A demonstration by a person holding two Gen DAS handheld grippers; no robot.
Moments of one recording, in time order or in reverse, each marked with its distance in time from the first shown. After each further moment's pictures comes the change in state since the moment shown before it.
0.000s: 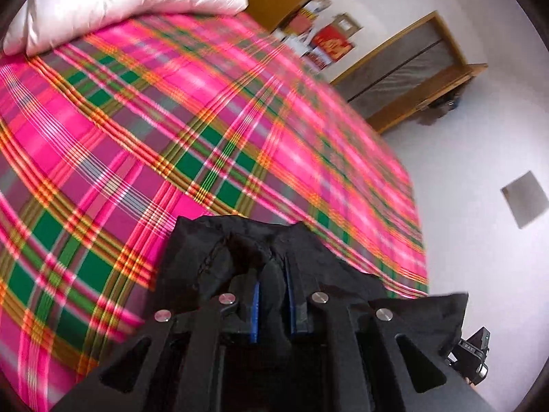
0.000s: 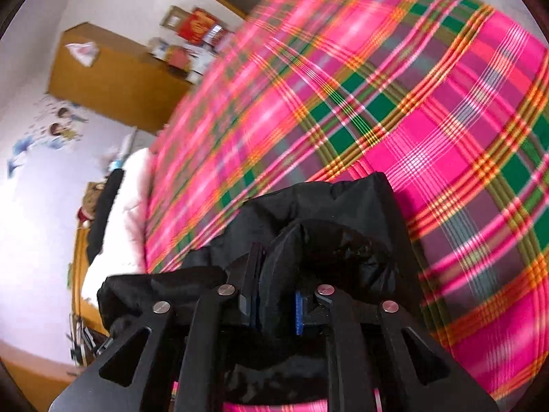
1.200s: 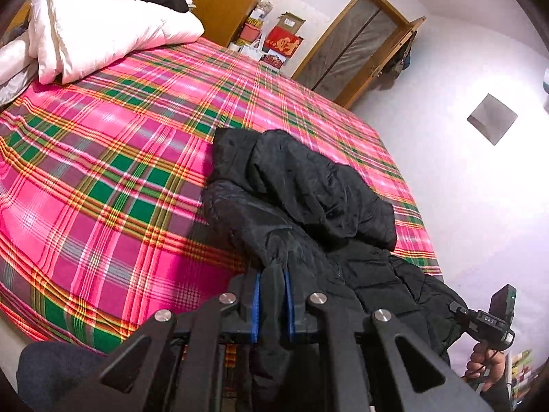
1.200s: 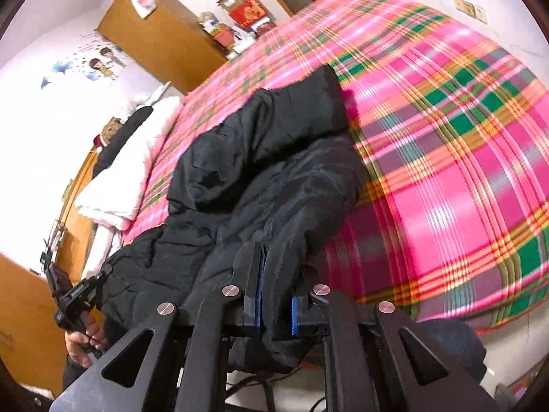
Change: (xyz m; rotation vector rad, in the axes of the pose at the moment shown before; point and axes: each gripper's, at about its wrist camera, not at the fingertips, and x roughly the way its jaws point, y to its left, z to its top) left arm -0.187 0.017 -0.186 0.280 -0.066 -0.026; right arm -0.160 -0.039 -0.231 -0.327 -0.059 -0.001
